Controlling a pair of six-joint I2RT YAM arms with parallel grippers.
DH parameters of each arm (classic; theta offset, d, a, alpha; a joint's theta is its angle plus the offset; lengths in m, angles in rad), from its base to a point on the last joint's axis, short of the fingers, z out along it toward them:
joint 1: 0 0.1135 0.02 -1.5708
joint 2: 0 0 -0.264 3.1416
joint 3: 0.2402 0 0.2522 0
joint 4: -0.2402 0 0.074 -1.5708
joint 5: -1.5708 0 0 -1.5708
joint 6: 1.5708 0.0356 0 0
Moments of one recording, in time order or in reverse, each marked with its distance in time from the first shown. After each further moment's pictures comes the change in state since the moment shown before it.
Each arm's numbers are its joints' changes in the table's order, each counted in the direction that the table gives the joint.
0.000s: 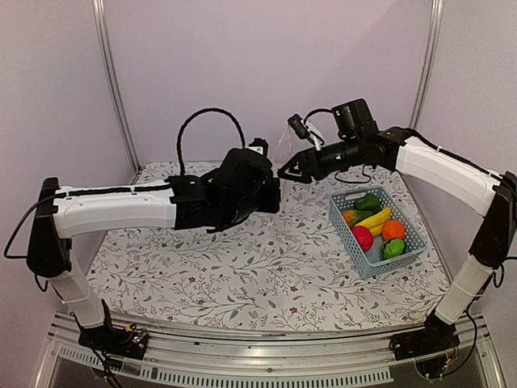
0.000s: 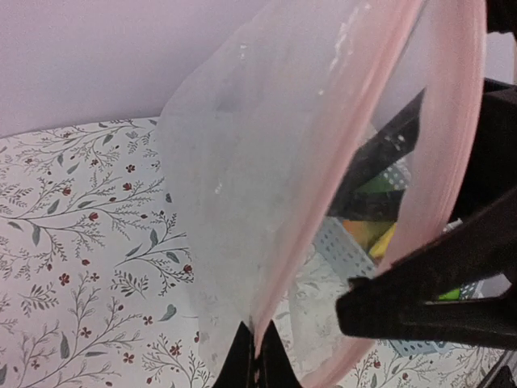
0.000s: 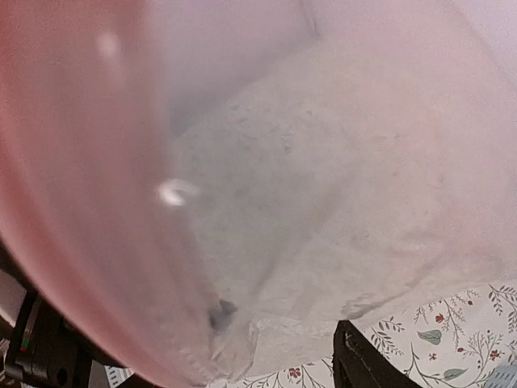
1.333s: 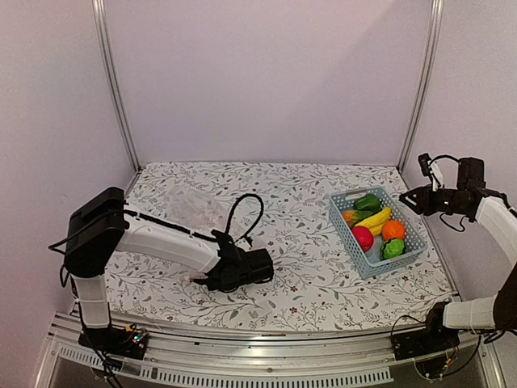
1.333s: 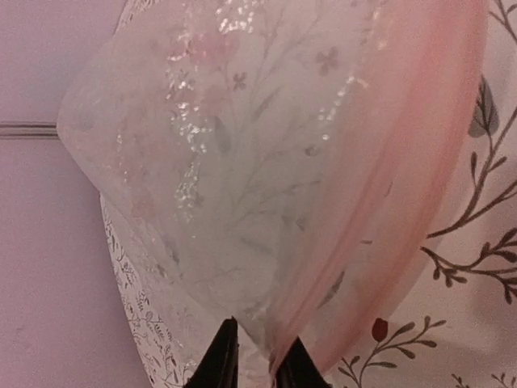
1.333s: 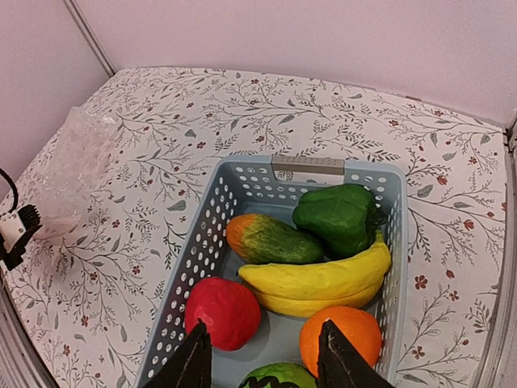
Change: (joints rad) left arm -0.076 0.254 -0.236 -0.624 0.308 0.136; right arm -0.887 -0.546 -0.730 0.053 0.150 -0.363
